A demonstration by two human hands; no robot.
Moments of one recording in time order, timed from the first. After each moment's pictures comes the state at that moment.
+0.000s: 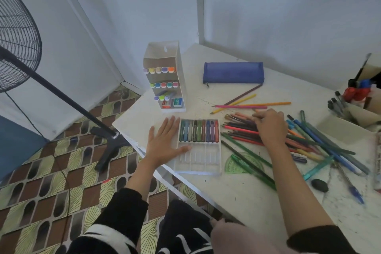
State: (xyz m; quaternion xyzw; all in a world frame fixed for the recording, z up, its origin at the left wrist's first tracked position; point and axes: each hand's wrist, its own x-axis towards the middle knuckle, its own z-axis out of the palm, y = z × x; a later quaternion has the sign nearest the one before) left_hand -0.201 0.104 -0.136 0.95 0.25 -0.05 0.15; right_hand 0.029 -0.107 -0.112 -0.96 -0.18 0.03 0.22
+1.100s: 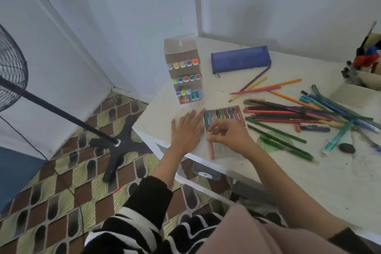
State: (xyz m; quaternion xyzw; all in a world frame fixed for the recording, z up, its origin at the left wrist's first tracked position) left_hand -0.201 0.130 -0.129 0.97 0.20 -0.06 0.16; right_hand -0.133 -0.026 -0.085 -0.78 -0.28 0.28 0.48
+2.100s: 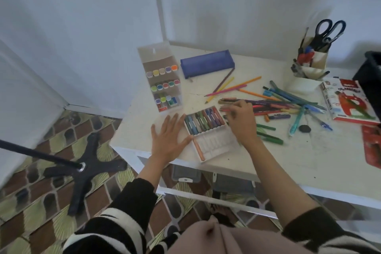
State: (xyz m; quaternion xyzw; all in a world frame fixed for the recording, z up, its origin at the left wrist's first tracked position) left_hand -0.206 0.152 -0.145 0.98 0.10 -0.04 0.14; right_hand -0.094 -0.059 -0.101 -0.93 -0.16 -0.10 0.31
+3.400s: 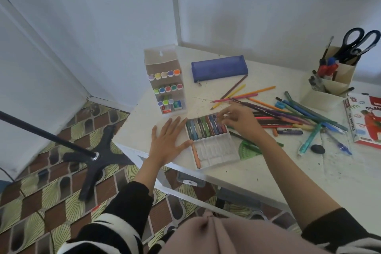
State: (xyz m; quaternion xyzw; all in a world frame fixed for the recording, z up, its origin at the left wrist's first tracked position) left_hand -0.204 0.151 -0.143 0.98 0.13 -0.05 0.15; right_hand -0.061 -0.064 -0.073 -0.81 -0.28 0.18 0.48
